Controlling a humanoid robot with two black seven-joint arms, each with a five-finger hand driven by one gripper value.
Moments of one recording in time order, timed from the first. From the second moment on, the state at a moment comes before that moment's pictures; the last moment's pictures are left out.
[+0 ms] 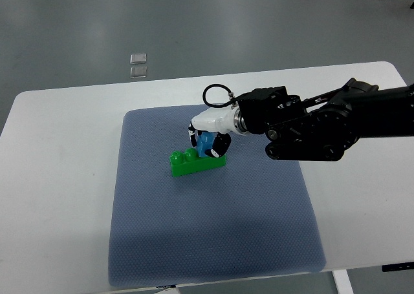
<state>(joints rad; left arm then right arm) -0.04 0.00 -0.09 -0.26 0.07 0.05 0.08 1.48 -0.13 -0.46 1.15 -1.03 -0.03 -0.13</state>
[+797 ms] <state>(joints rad) -0.04 0.00 -0.09 -0.25 0.07 0.05 0.08 1.45 -0.13 -0.46 1.15 -1.07 -0.06 -0.12</state>
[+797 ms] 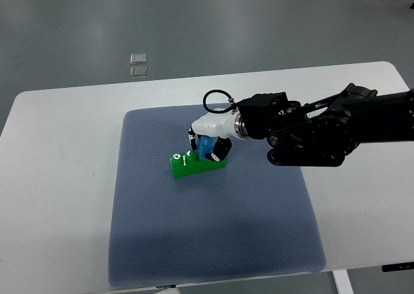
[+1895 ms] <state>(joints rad) -0.04 0.00 -0.09 -0.25 0.07 0.05 0.08 1.41 -0.13 -0.46 1.15 -1.09 -0.08 -0.11</state>
